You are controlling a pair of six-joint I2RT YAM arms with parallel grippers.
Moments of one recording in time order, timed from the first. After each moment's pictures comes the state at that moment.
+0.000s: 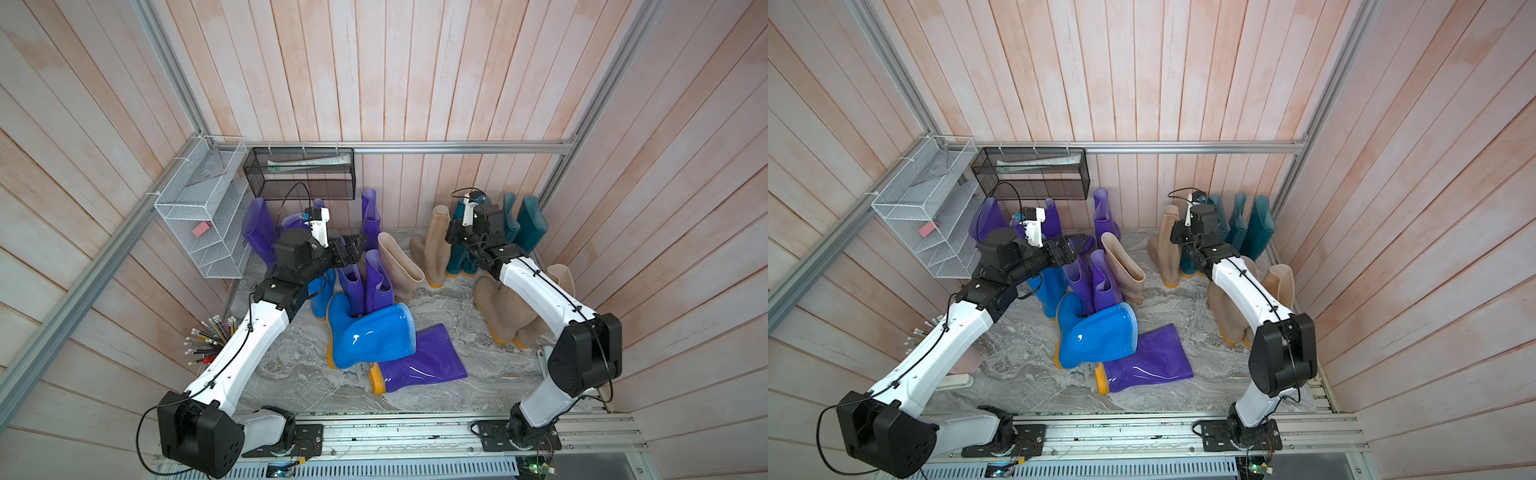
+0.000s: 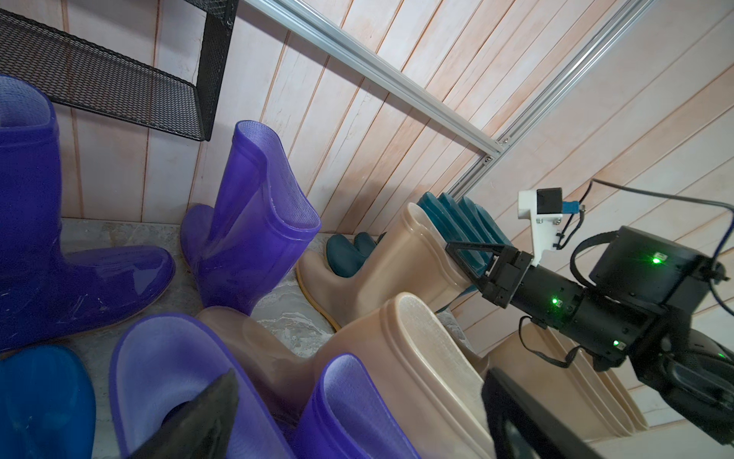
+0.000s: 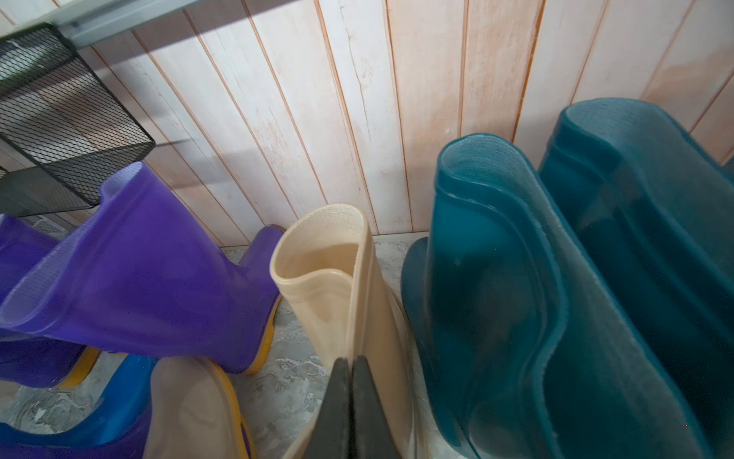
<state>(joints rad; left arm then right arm) -0.30 1.28 1.18 -0.11 0.33 -0.48 0.34 1.66 1.45 -0.15 0.04 0.32</state>
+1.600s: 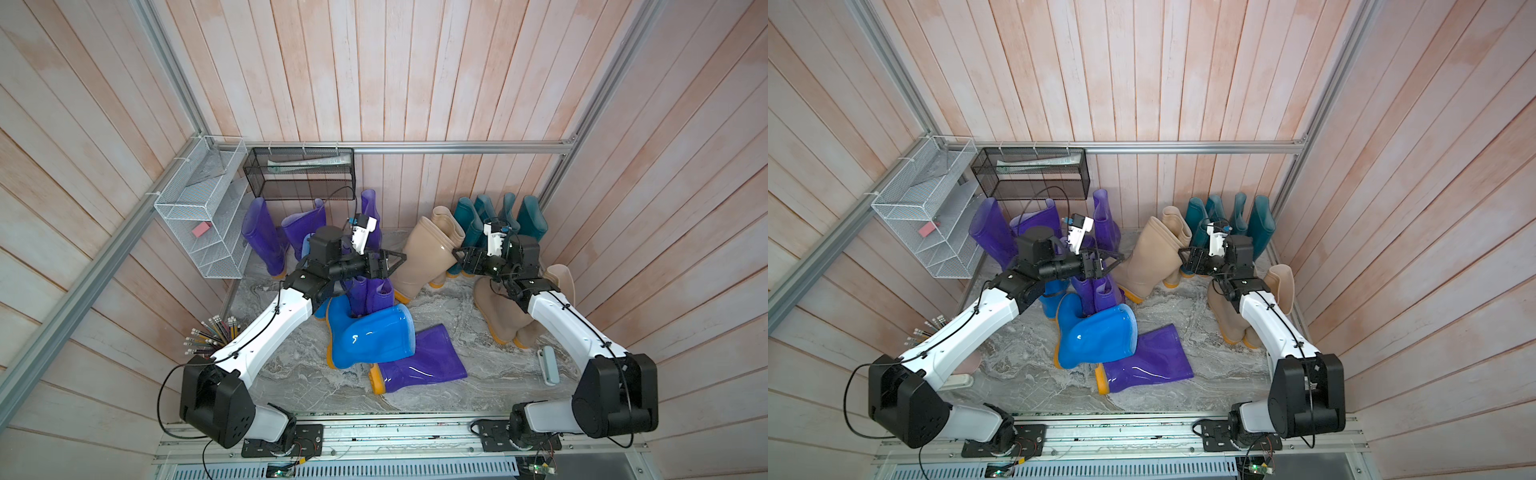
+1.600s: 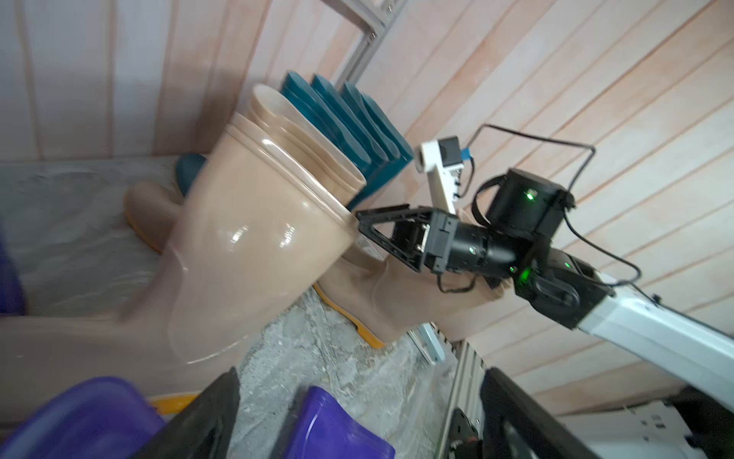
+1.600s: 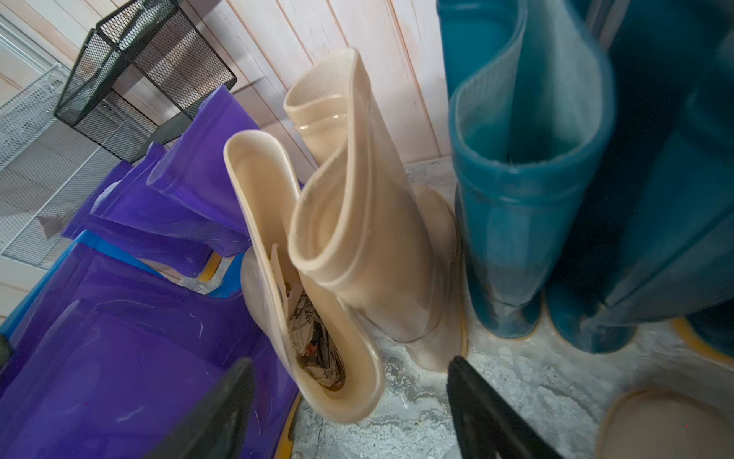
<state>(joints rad) -0.48 1.45 1.26 -0.11 0.66 -0.45 0.13 1.41 1.01 -0.02 -0.48 0.40</state>
